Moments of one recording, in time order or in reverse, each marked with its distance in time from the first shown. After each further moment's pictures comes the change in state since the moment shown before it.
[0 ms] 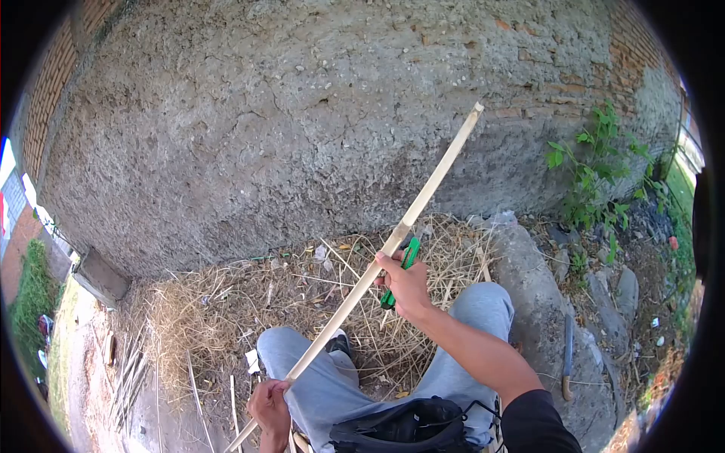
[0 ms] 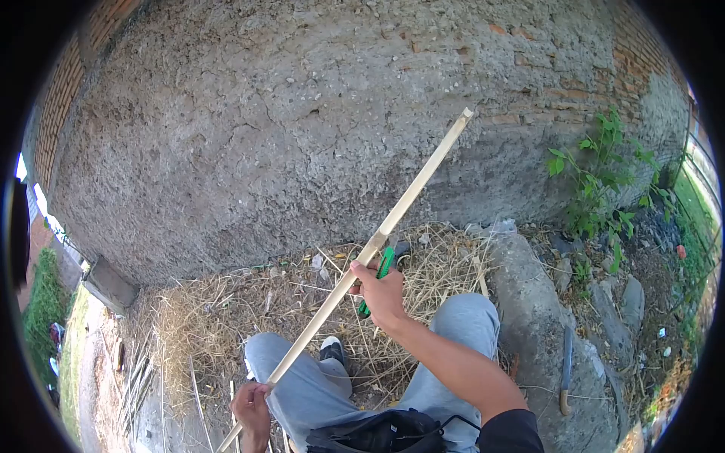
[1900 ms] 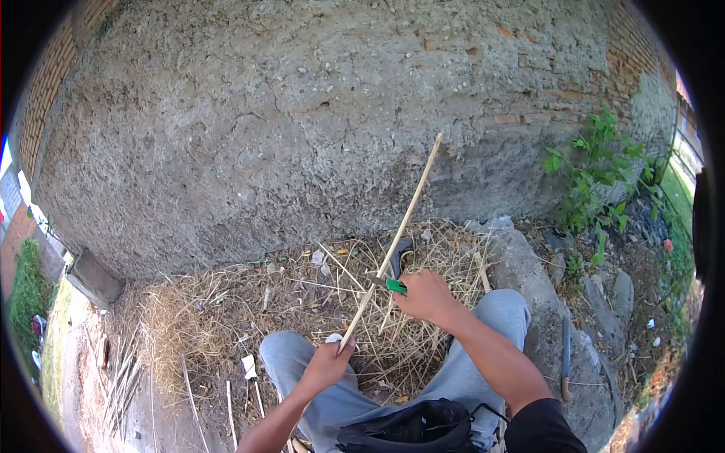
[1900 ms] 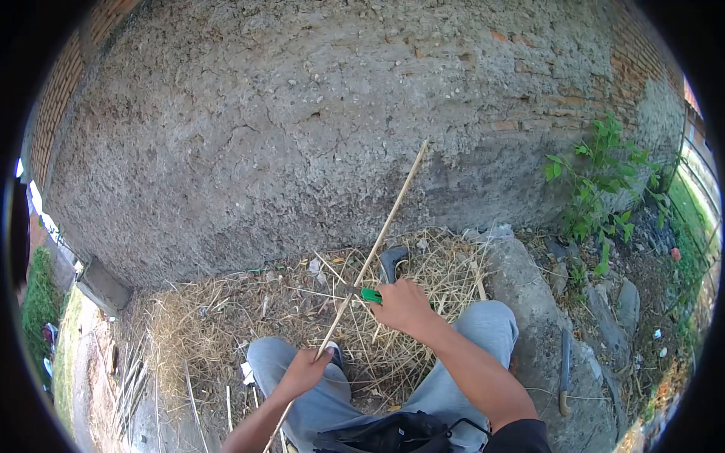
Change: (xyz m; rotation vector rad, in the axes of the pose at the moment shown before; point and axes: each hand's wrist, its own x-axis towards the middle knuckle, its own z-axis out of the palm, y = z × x) left_hand 0.072 0.041 0.105 -0.126 -0.862 -0.191; right_hand -0.001 -0.022 -0.044 -1.576 -0.317 -0.447
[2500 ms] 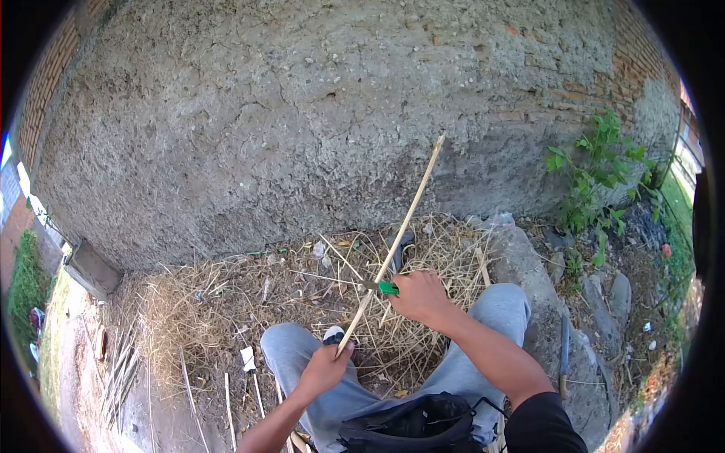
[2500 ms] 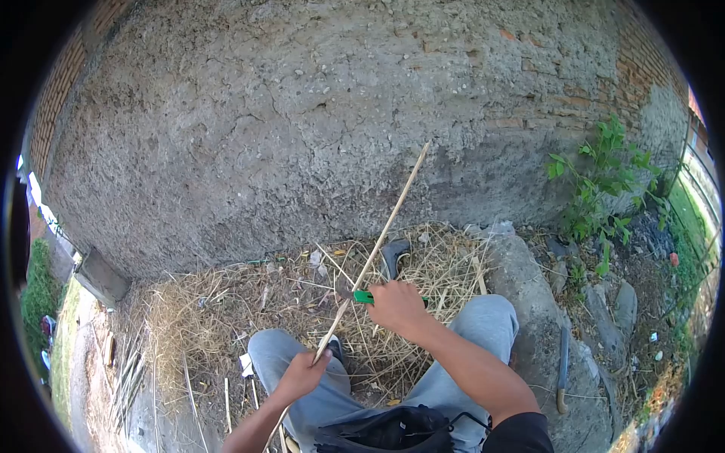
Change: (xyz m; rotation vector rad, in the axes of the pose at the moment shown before) left_hand -0.024 -0.001 -0.006 0.031 0.012 -0.072; right_hand -0.006 -0.024 0.008 -0.086 -0.083 -0.019
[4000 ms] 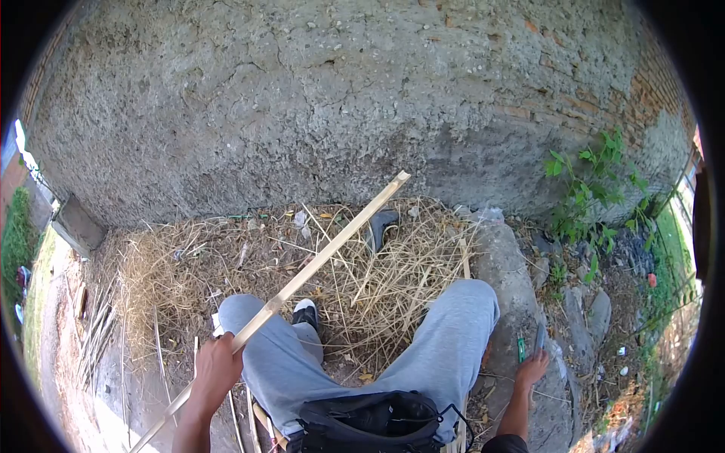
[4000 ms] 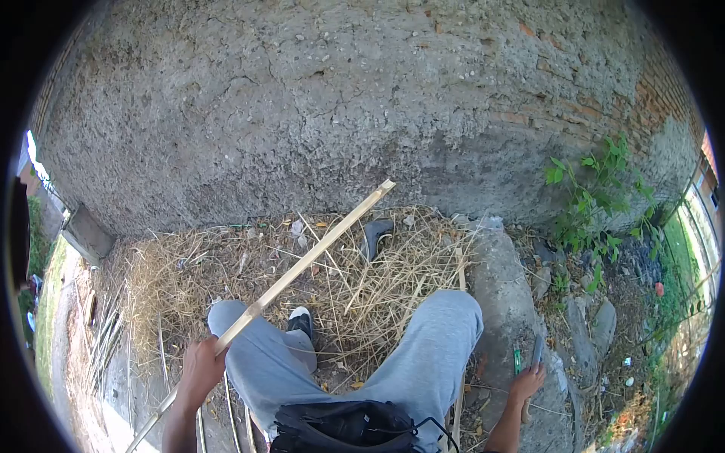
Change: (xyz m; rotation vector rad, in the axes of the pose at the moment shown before) left_hand -0.078 -0.012 -0.072 0.672 0.374 -0.058; right_hand -0.379 0.372 0.088 -0.587 0.507 0.986
